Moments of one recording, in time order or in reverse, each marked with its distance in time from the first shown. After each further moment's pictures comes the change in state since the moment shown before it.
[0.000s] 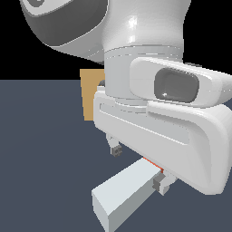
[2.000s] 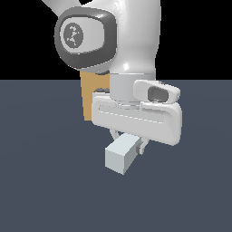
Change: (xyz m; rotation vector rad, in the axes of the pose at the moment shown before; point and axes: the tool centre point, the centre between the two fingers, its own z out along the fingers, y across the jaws) arm 0.054 -0.066 0.019 0.004 -0.004 -0.342
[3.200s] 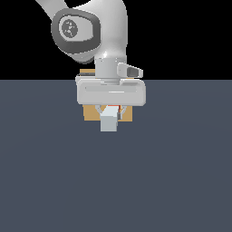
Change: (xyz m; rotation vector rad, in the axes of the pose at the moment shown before) arm 0.068 -0.094 -0.037 0.001 0.000 -0.466
